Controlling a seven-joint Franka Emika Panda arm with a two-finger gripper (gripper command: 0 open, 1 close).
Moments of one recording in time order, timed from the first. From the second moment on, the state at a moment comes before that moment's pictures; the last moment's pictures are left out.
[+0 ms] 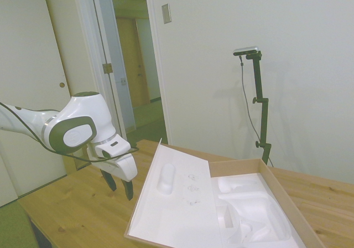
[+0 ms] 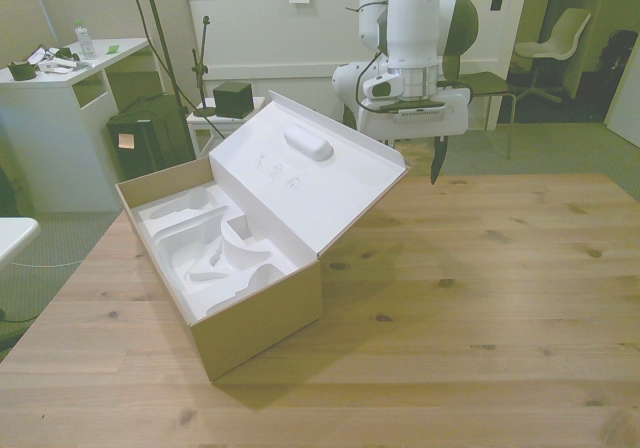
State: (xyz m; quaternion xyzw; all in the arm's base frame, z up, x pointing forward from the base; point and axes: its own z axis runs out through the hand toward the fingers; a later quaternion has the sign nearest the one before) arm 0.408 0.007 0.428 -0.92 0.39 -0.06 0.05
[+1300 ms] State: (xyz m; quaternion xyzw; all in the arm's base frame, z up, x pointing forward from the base) arm 0.319 -0.274 0.636 -0.70 0.63 -0.32 0.12
